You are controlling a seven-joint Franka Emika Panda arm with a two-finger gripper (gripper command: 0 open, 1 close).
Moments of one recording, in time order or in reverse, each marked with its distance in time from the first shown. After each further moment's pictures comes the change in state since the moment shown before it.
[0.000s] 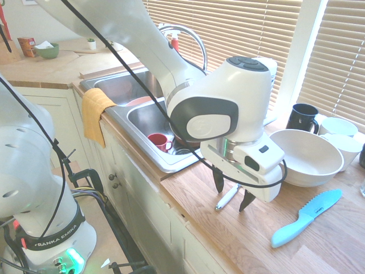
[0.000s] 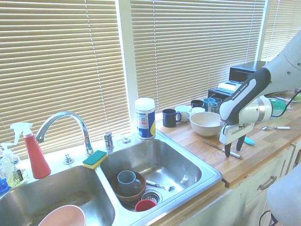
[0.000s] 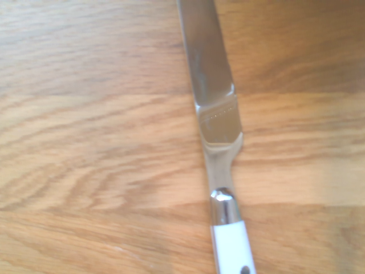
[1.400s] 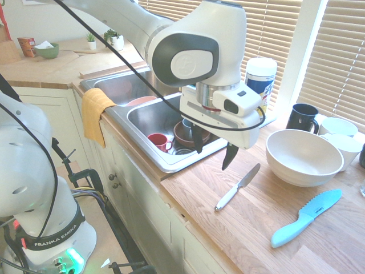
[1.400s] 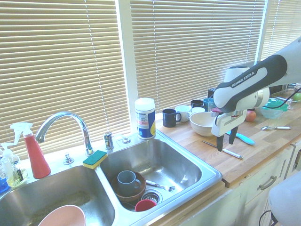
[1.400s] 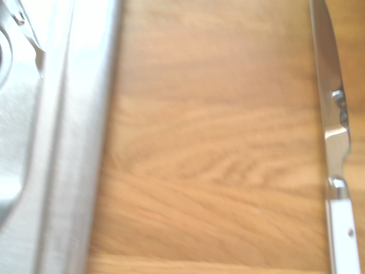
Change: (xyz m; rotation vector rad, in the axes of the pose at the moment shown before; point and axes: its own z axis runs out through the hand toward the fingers) arm -0.045 -0.043 -0.064 0.002 -0.033 -0.089
